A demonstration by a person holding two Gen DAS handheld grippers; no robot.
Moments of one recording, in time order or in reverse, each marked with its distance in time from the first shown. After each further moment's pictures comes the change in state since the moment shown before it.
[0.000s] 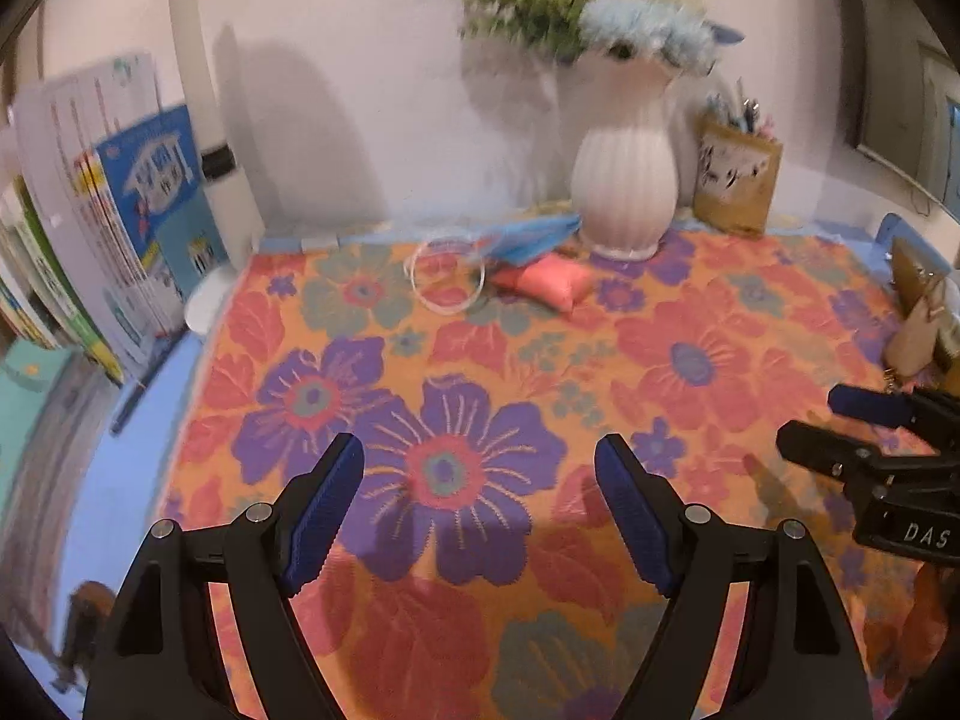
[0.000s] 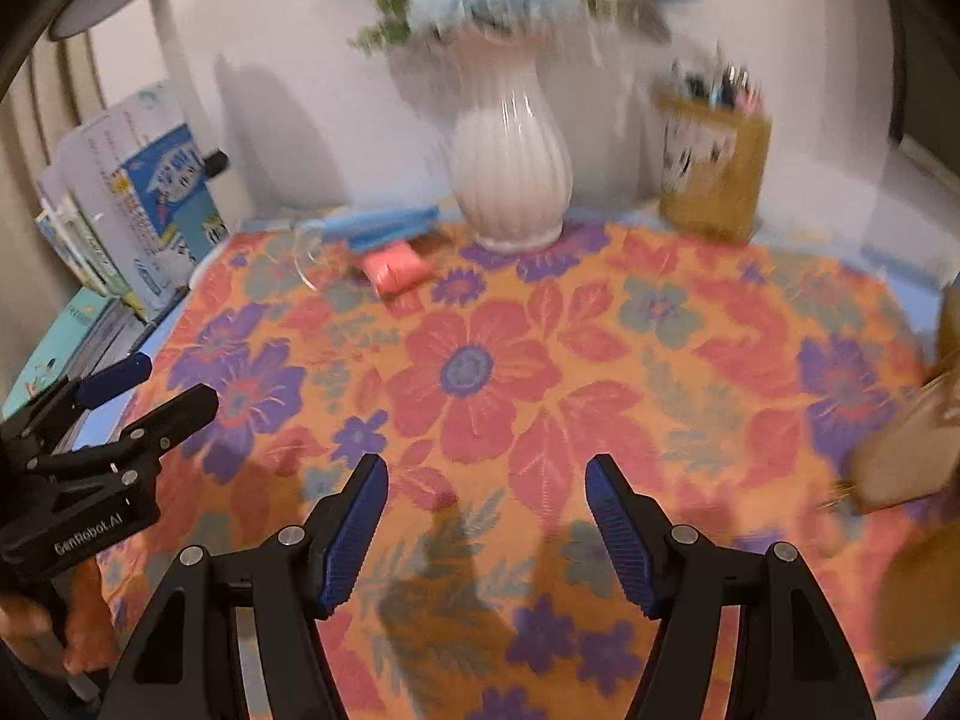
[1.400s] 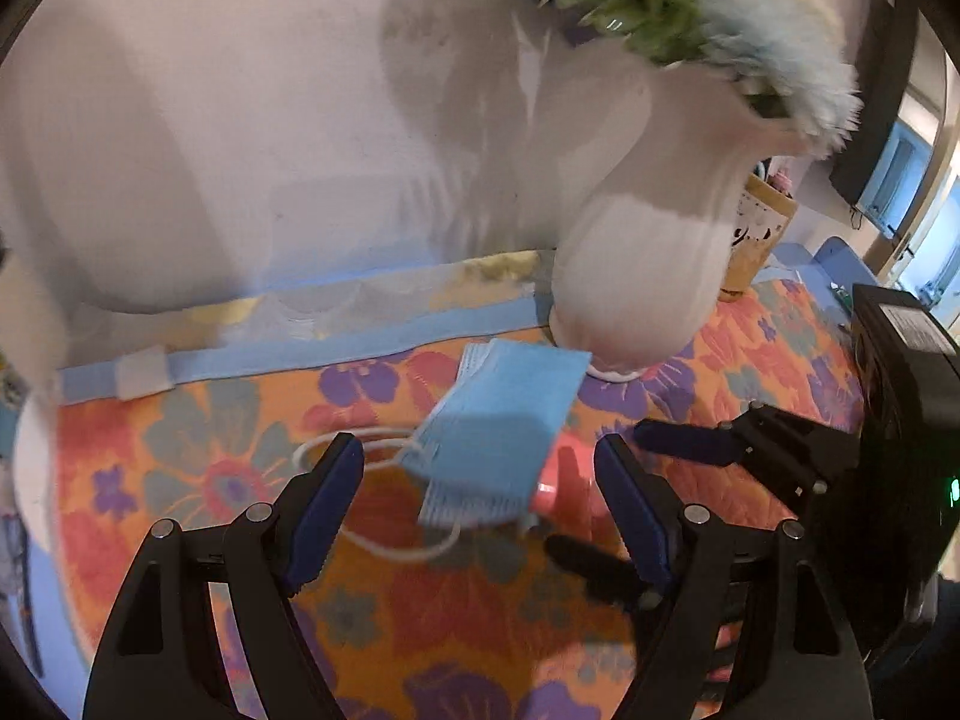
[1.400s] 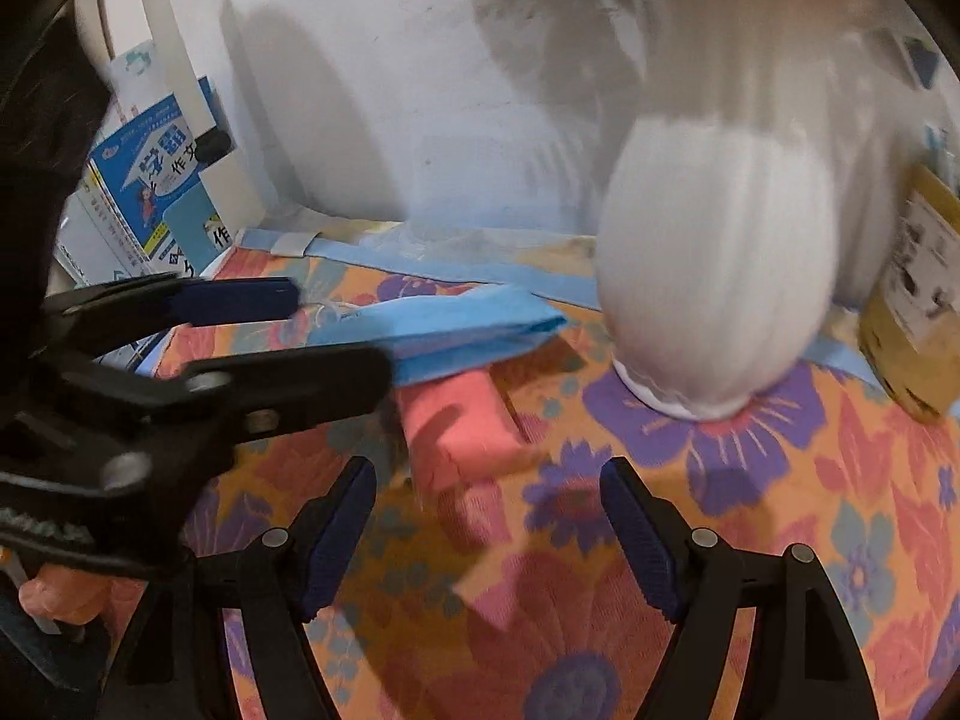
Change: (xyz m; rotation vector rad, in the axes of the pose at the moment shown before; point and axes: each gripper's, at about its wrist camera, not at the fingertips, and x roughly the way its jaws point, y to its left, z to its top) left arm 0.125 0.027 0.134 0.062 0.144 -0.368; right arm 0.124 0.043 0.116 -0.165 0.045 0.131
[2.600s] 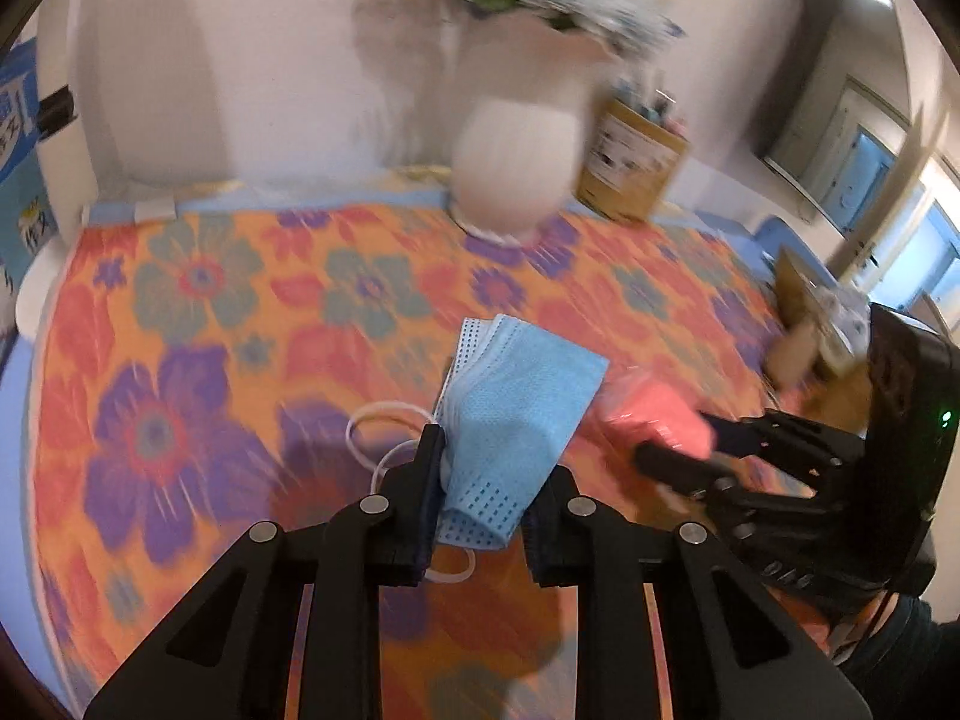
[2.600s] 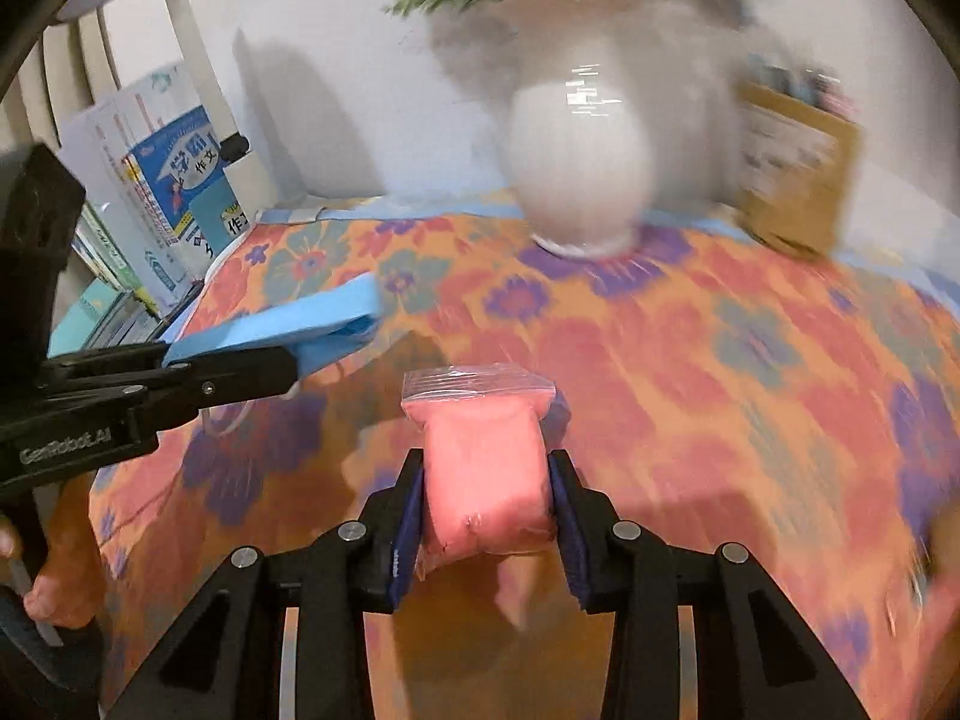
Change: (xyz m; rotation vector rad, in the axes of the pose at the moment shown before) left arm -0.078 -0.061 -0.110 -0.055 -0.007 -0.078; right arm -0.096 0.001 -0.108 0.126 -0.051 -0.074
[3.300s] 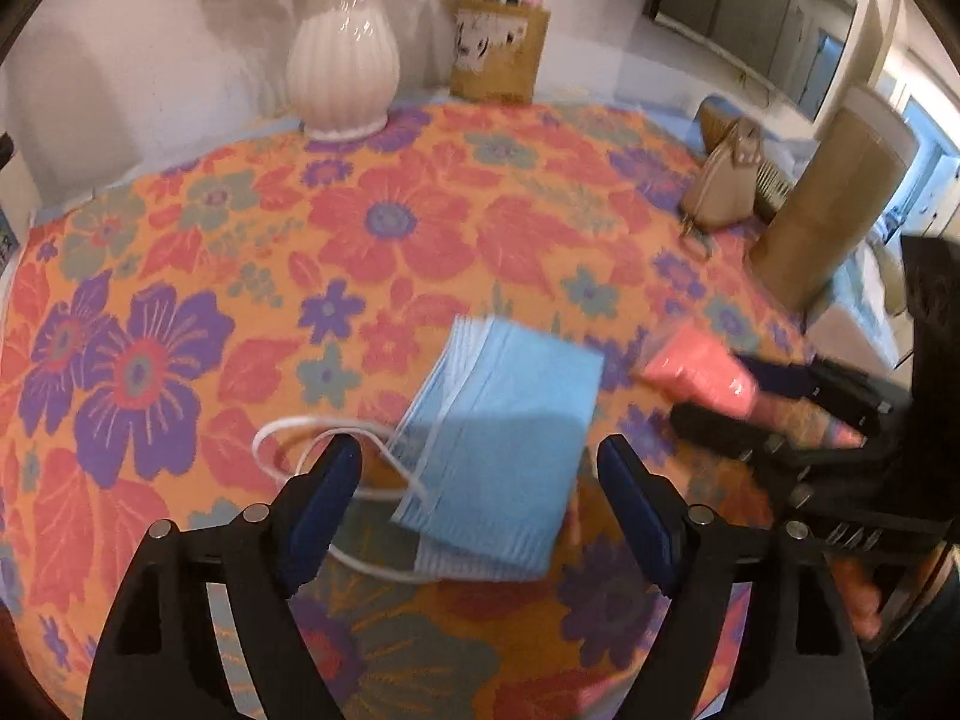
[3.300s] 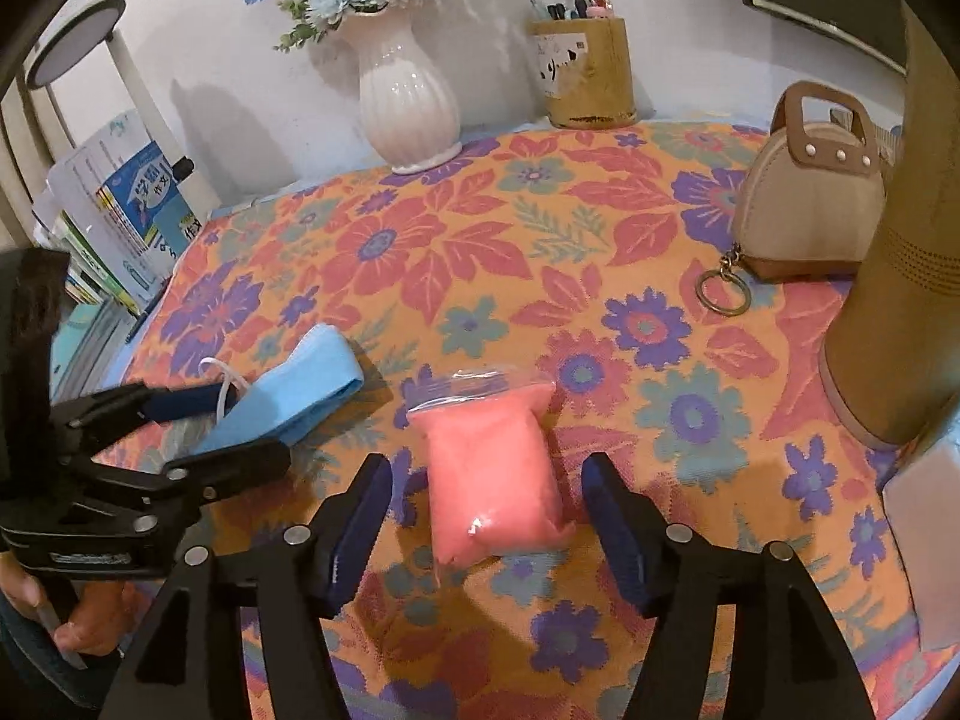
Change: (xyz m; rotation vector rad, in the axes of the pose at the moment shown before) left arm 0.012 -0.100 -0.066 0.173 0.095 0.021; right arm -0.081 -0.054 -0.101 0.184 0.020 -0.090
